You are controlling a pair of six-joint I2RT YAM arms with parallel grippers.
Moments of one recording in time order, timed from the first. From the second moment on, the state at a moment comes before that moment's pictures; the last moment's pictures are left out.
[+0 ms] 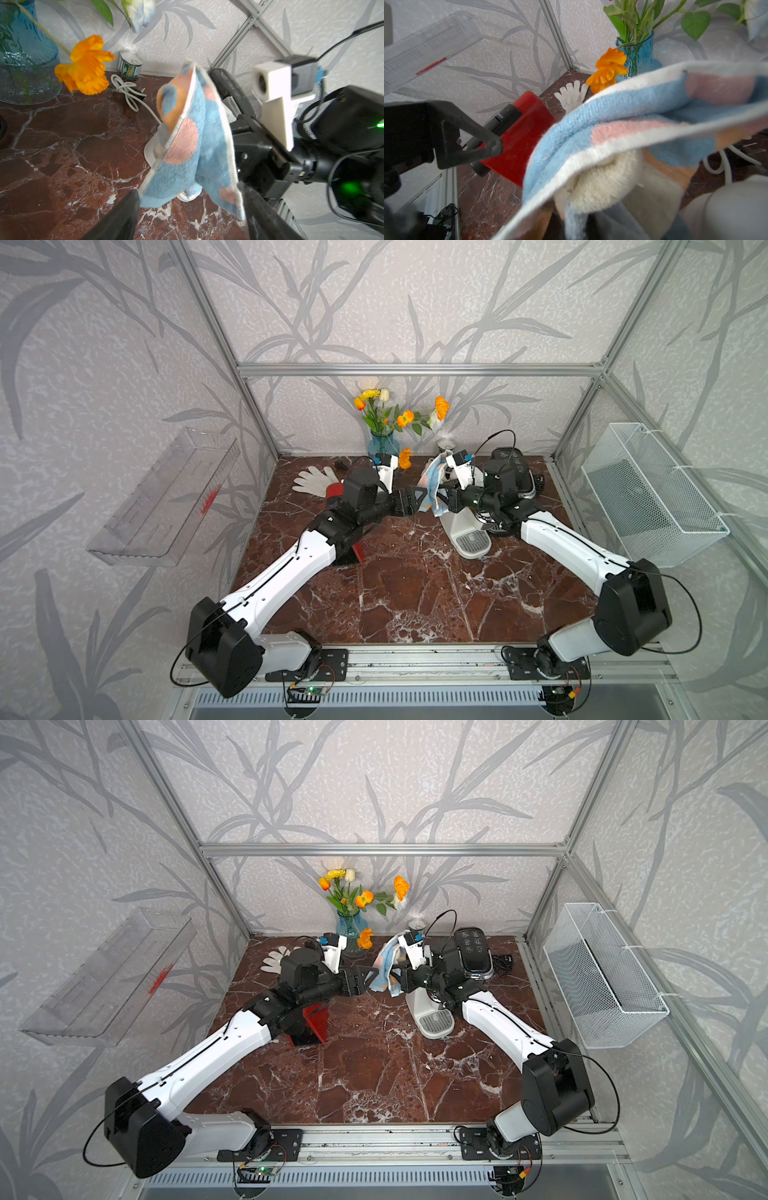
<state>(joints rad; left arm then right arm) -0.55 1.28 1.13 -0.17 0.26 -0.54 0.46 1.50 1.12 0.00 -0.54 0.19</state>
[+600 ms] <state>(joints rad) -0.40 1.46 1.14 0.09 0.82 -0.78 0.51 1.46 1.04 0.08 -0.67 0.07</state>
